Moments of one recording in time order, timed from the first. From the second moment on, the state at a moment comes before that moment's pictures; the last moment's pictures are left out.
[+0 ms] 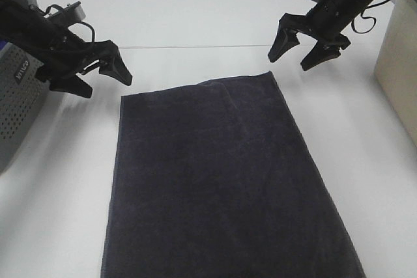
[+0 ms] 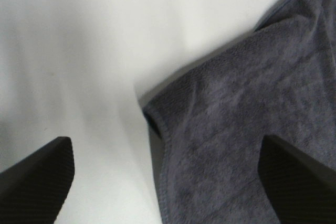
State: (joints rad) left arm -0.07 2.21 -1.55 -0.72 0.74 0.44; right arm 0.01 2.55 -2.28 0.49 1.21 -0.35
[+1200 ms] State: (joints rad) left arm -0.09 2.36 -1.66 -0.83 0.85 0.47; right arm -0.03 2.68 -2.31 0.68 1.21 -0.39
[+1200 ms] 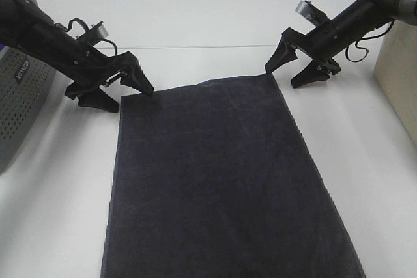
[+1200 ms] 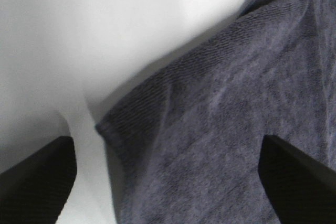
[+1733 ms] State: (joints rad) left arm -0.16 2.38 -1.68 -0.86 0.77 0.45; right arm 0.08 2.69 -2.31 0.60 1.21 -0.36
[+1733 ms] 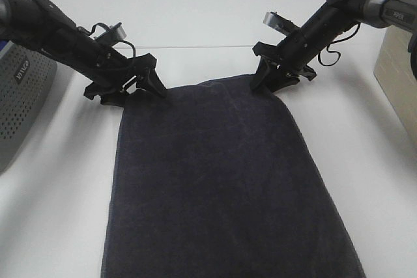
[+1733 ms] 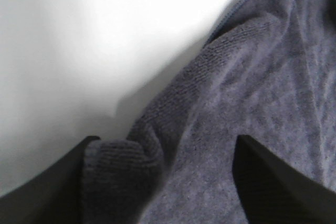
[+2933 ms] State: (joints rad) left arm -0.16 2.41 -1.92 -0.80 0.57 0.63; right arm 0.07 2.66 -2.40 0.64 1.00 -0.38
